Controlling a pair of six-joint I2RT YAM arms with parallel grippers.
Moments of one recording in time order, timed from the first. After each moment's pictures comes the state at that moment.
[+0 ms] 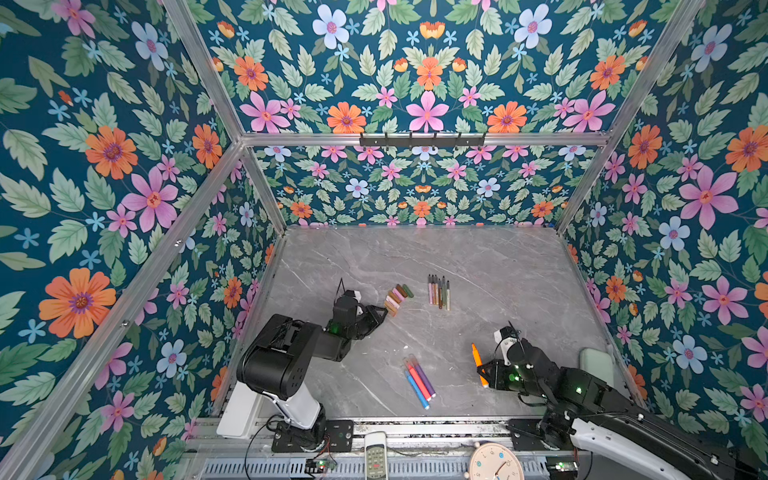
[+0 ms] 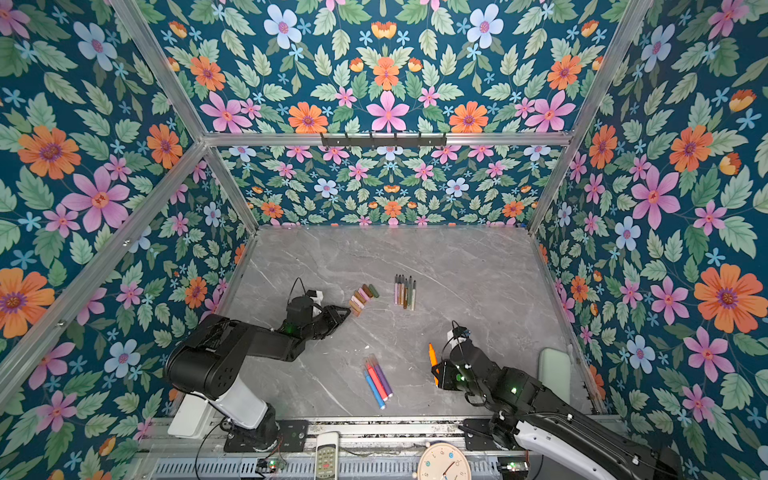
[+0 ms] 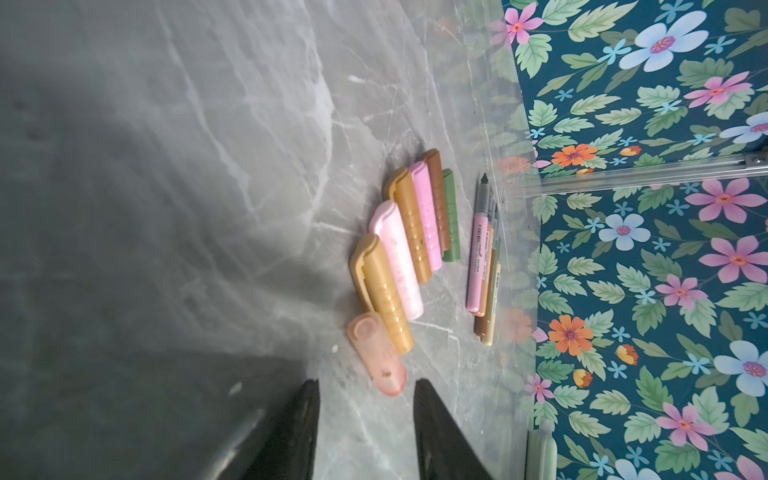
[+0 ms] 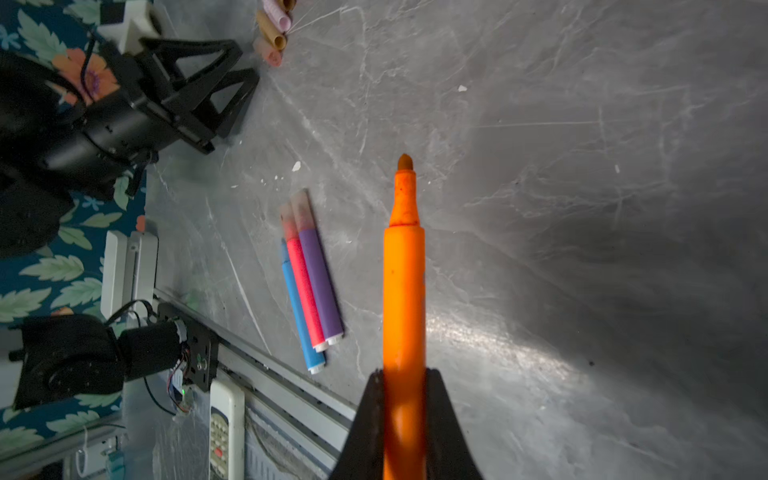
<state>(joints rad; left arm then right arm) -0.34 1.64 0.40 0.67 0.36 -0.99 0.81 0.61 0.41 -0.62 -0.08 0.94</state>
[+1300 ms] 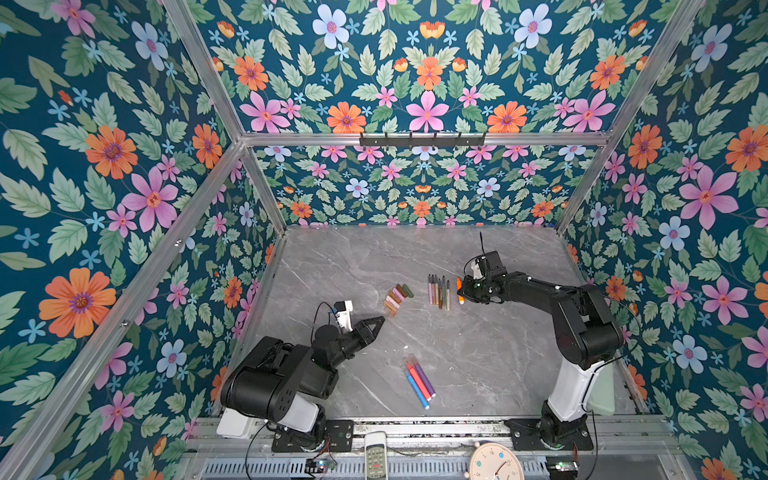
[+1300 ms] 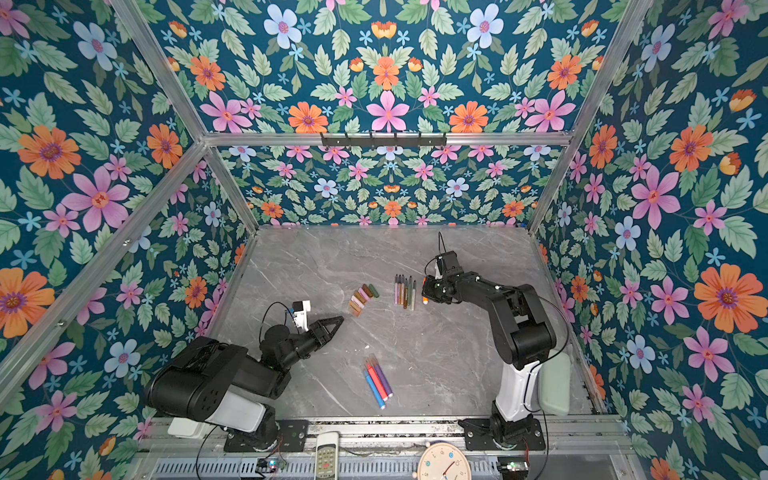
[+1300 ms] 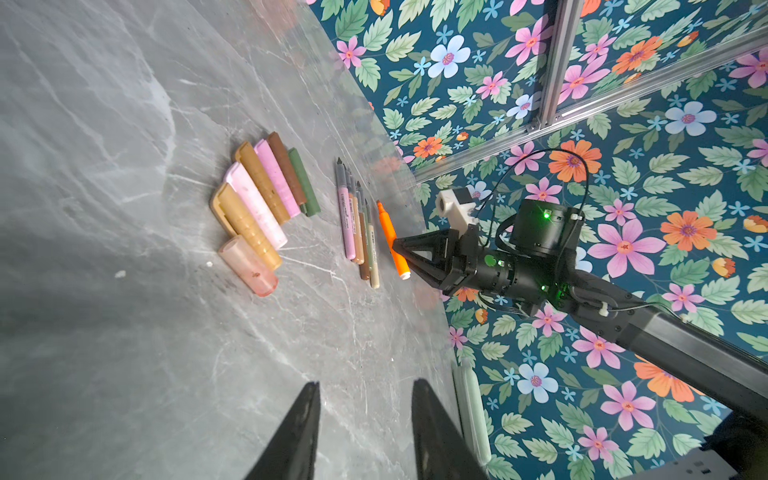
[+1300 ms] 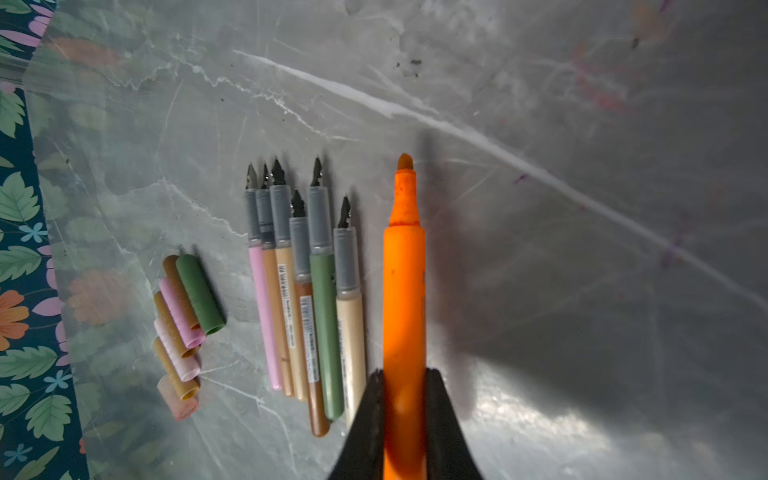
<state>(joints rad) -0.31 1.52 0.06 1.27 0.49 -1.02 0.31 1.88 1.13 -0.23 -0.27 0.62</state>
